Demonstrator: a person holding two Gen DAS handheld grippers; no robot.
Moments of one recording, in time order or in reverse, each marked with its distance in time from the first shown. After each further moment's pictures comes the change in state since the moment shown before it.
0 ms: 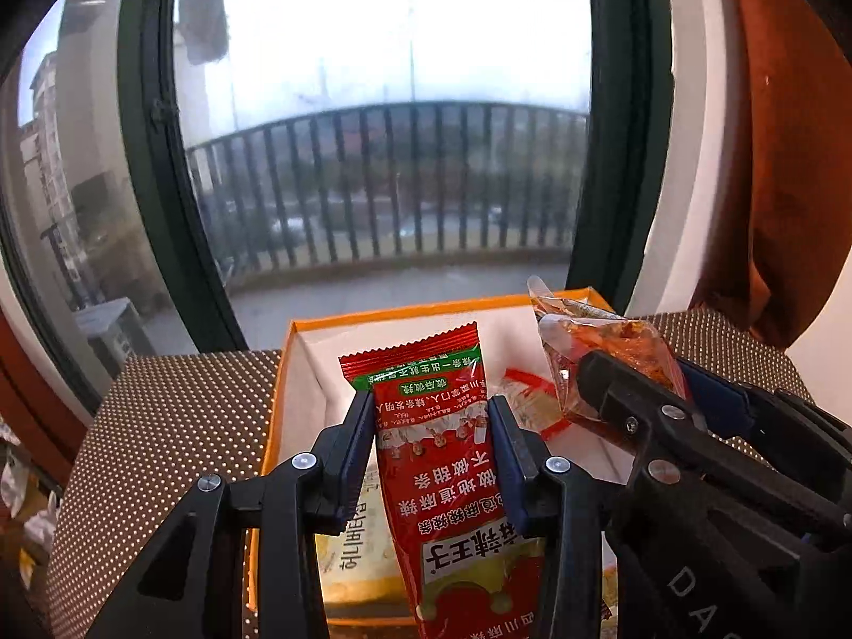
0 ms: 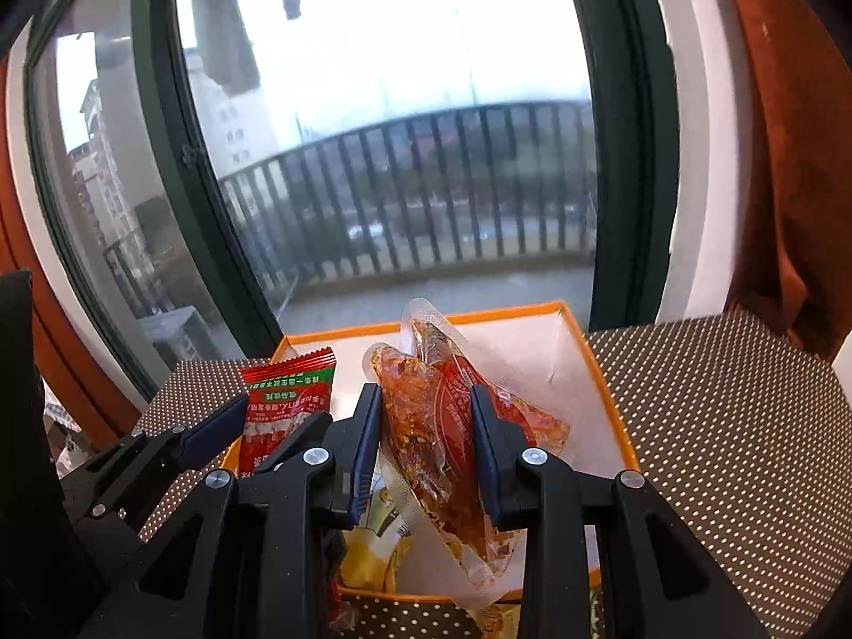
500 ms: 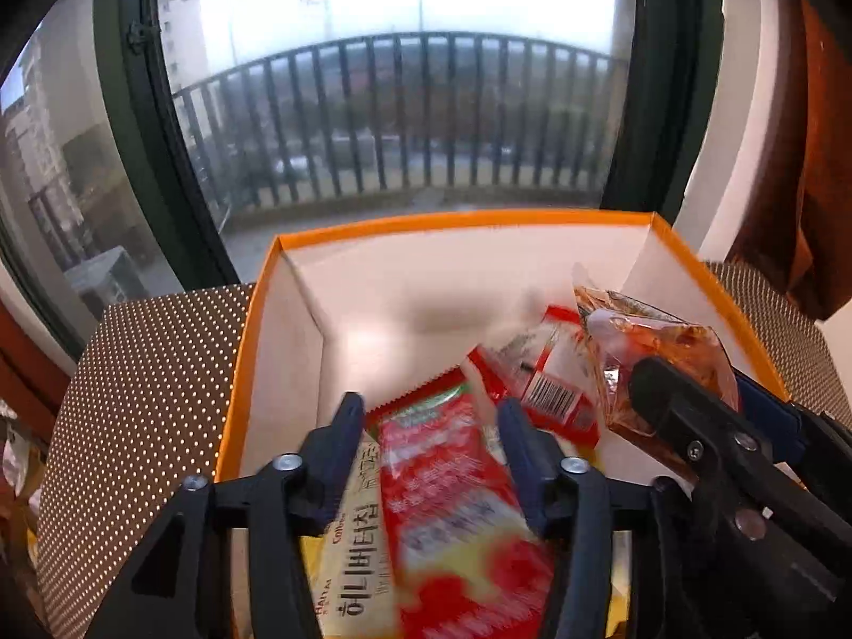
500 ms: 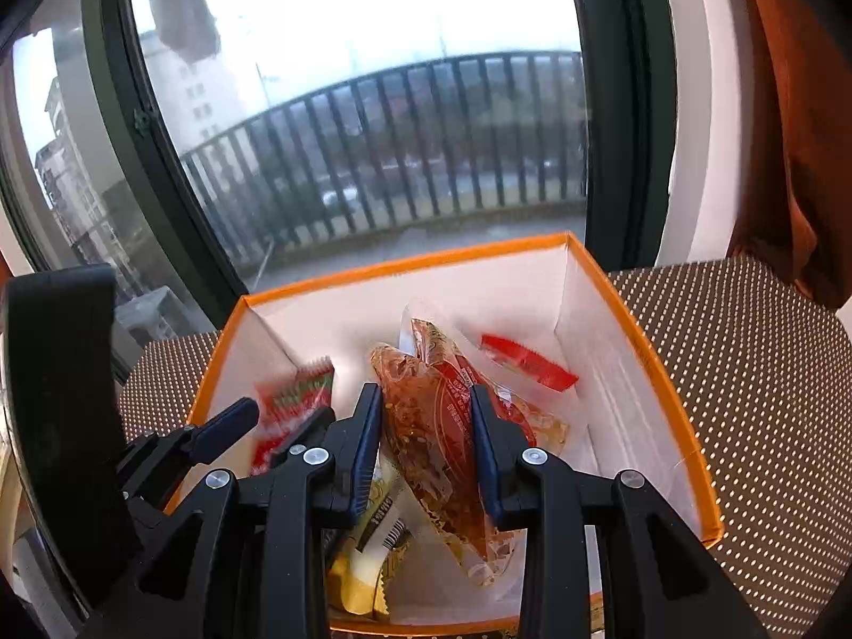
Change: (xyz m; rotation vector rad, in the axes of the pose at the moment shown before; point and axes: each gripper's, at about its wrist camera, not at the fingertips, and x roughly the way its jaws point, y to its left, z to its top) left arm 0.076 0.028 -0.010 -0.011 0.177 0.024; right arm 0.050 -0.005 -0.014 0.054 0.112 -0.050
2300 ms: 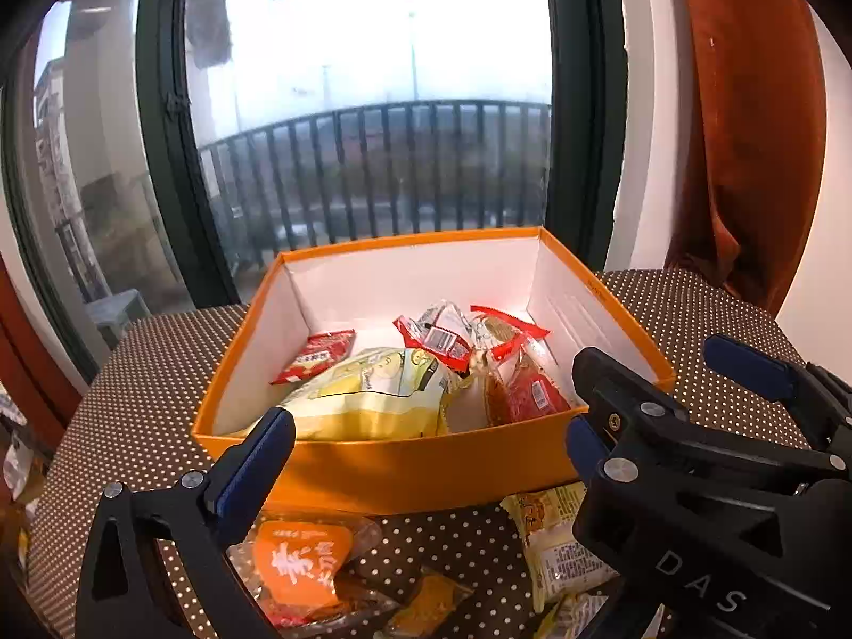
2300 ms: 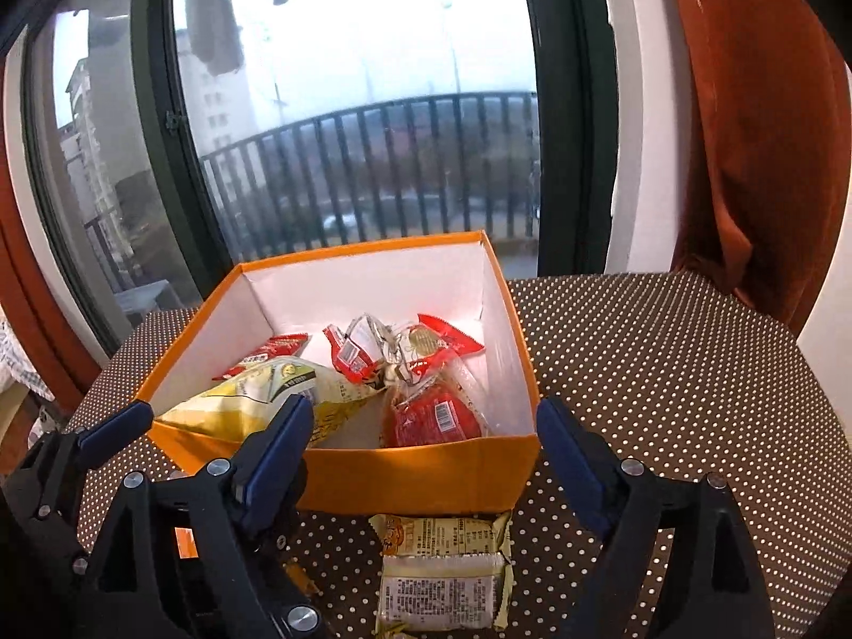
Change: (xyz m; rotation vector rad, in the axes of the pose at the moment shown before) left arm -0.117 -0.071 -0.087 0.018 -0.219 0.011; right arm -0.090 -0.040 -0.059 -0.105 -0.138 -0.026
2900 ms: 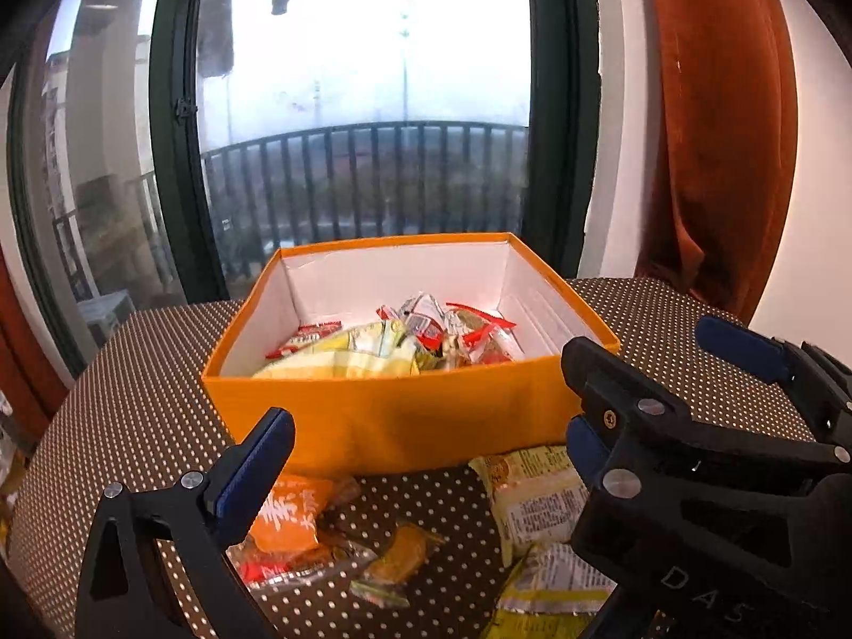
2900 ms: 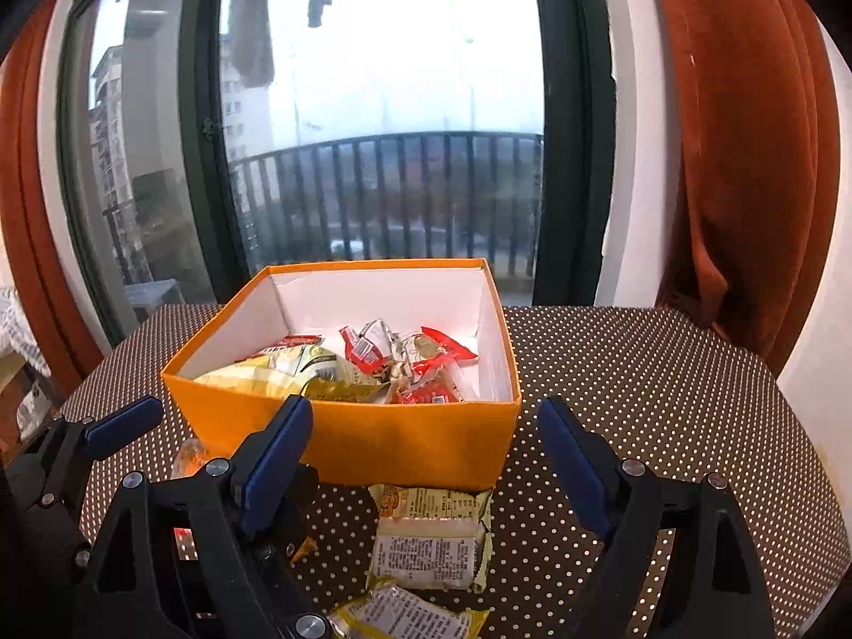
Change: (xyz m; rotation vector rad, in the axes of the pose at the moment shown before) left arm -0.040 -0.005 -0.038 -0.027 -0.057 -0.065; right arm -0.050 0.007 -0.034 -0.113 -0.103 -0.017
